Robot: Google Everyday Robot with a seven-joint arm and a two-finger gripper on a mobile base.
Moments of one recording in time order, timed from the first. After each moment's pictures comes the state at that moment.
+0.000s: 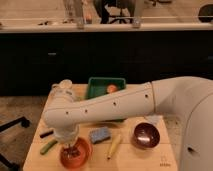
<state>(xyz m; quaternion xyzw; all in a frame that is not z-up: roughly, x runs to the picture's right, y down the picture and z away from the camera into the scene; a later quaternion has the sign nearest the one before) -0.166 0.236 0.631 -0.18 -0.34 -0.73 0.56</state>
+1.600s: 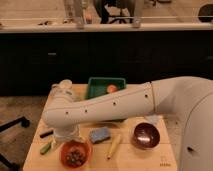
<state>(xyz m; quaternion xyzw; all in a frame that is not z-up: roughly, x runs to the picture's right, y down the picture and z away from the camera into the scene) -0.167 0.237 0.631 -0.18 -0.34 -0.73 0.56</state>
